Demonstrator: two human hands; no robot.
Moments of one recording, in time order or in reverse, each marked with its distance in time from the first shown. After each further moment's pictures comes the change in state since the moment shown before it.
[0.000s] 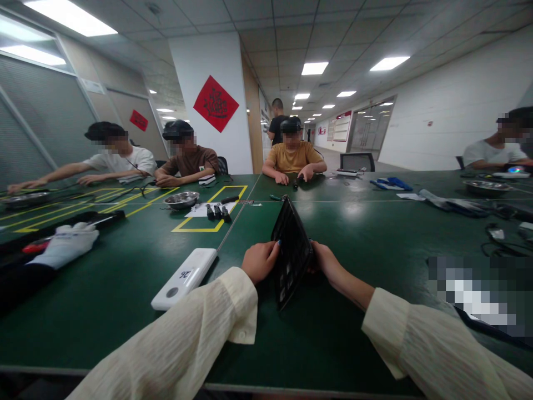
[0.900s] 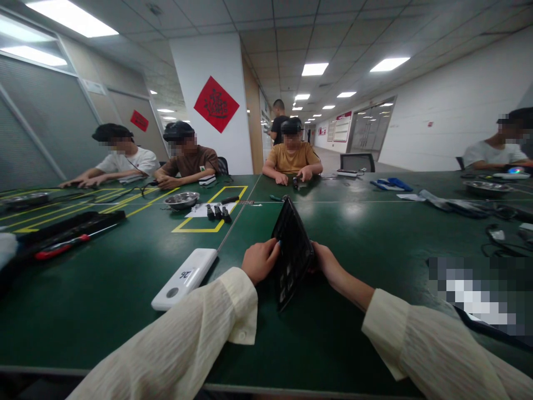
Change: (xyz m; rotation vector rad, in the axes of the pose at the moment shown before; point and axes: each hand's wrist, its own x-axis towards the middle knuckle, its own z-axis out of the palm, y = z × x) left_hand -0.002 0.004 -0.006 0.023 0.023 -0.019; right_hand -0.001 -0.002 0.000 0.021 -0.004 -0.008
